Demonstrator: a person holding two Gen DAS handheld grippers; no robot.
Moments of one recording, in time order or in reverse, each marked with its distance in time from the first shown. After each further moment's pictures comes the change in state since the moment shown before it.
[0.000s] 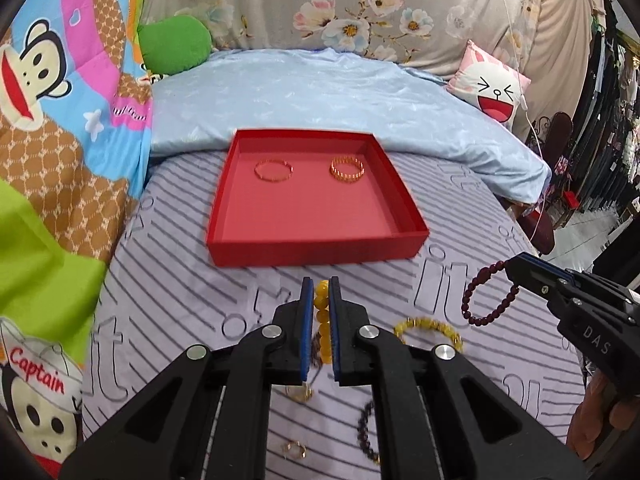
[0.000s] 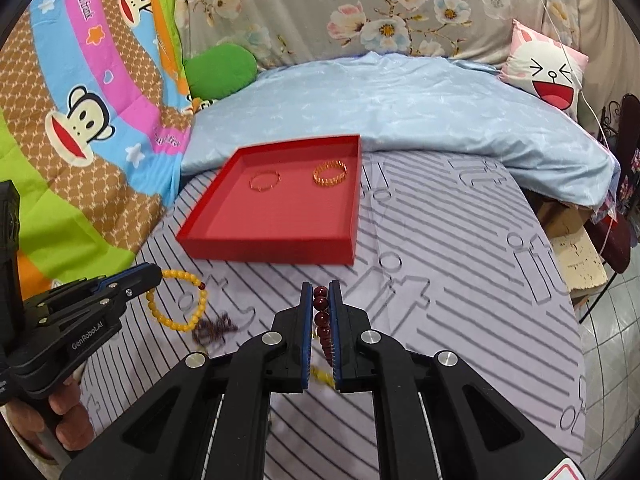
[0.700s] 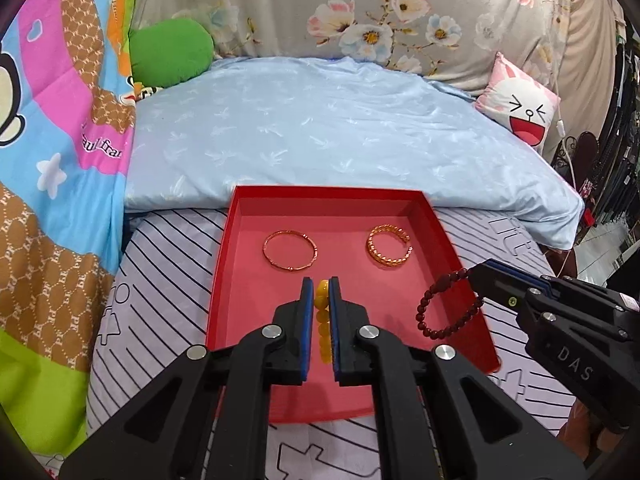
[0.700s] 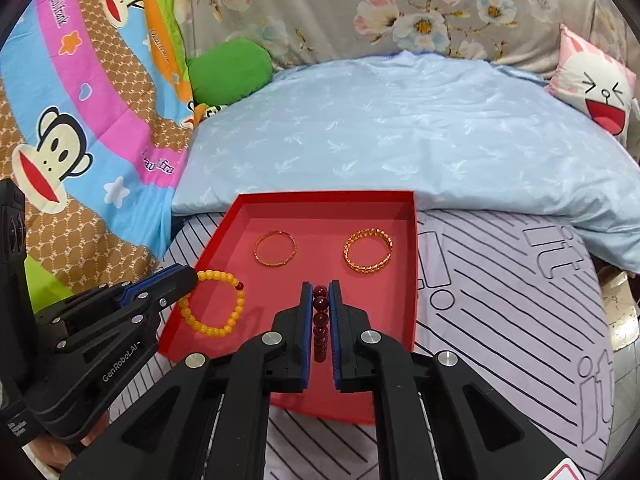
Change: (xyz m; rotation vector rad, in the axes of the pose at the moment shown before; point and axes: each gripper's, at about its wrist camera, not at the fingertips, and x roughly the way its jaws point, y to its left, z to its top) left arm 0.113 0.032 0.097 -0.020 -0.006 0.036; right arm 0.140 0.019 0.104 -0.012 0.065 0.073
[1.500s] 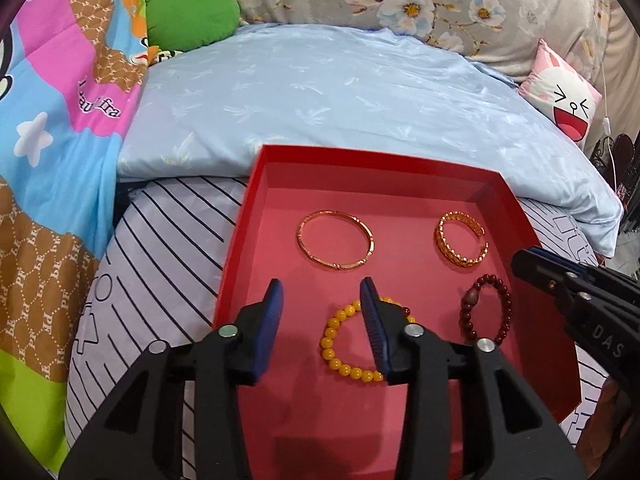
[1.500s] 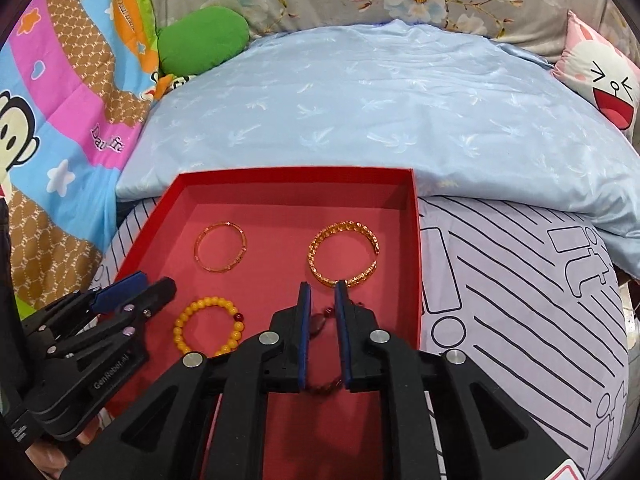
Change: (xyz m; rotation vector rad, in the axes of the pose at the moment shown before) left arm 0.072 0.031 -0.004 -0.053 0.061 0.093; right arm 0.066 -0.015 0.014 -0.019 0.045 -0.077
